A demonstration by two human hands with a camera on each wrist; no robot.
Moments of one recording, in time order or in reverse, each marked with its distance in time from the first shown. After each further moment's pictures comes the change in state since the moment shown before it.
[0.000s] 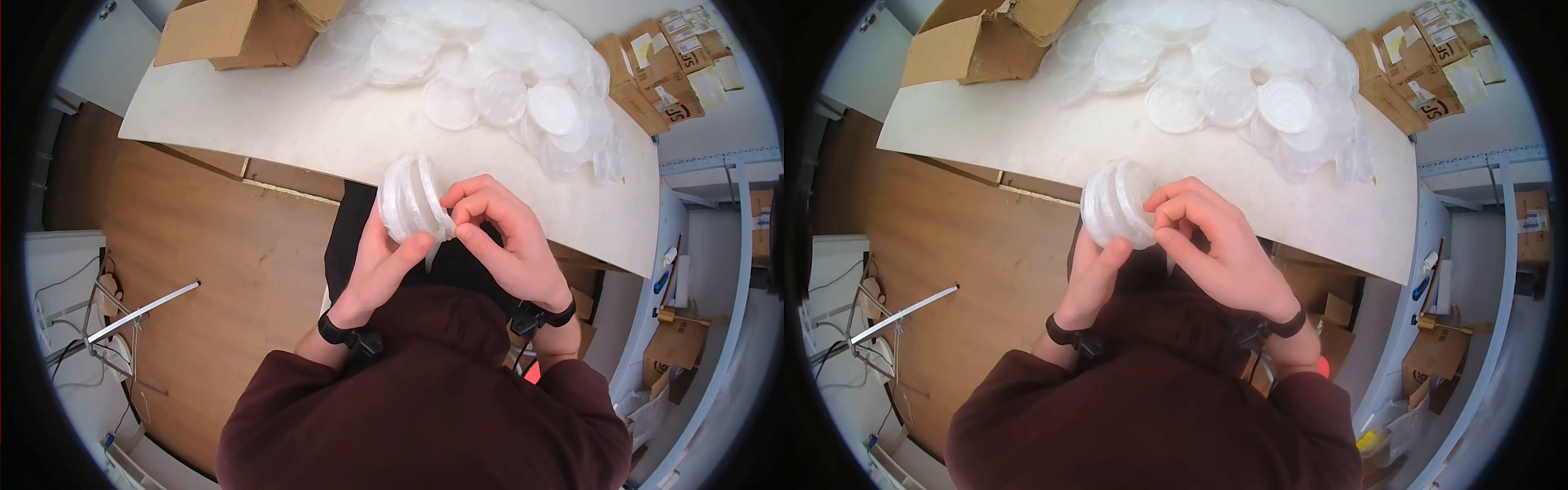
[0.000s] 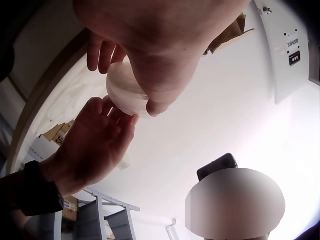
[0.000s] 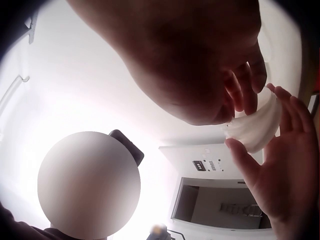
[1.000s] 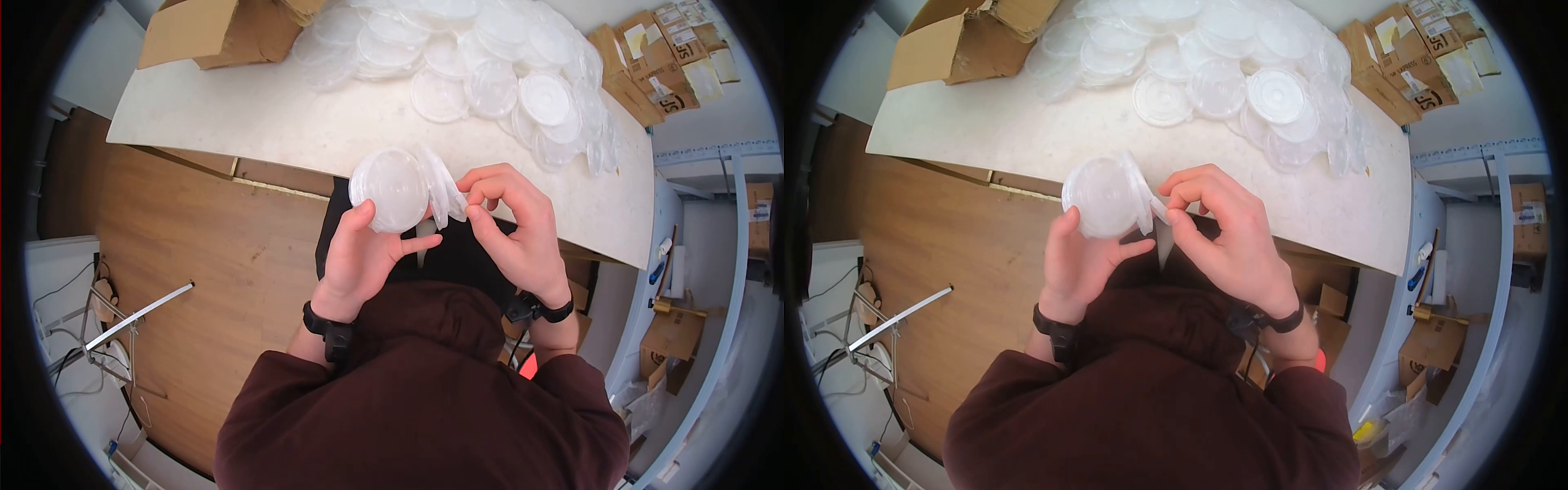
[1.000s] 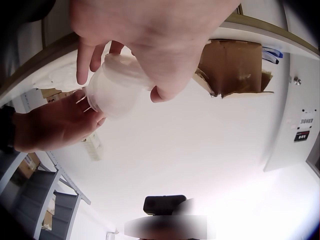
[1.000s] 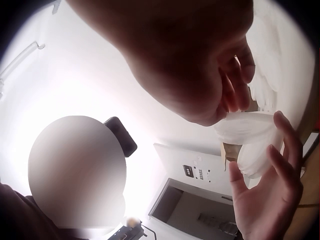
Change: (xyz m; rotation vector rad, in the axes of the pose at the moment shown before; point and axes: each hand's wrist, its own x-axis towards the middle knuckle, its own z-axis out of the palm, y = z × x) left_hand 0.006 0.012 -0.008 -0.501 -0.010 -0.273; right_hand -0.001 -0.001 -0.014 -0.315 0.153 -0.105
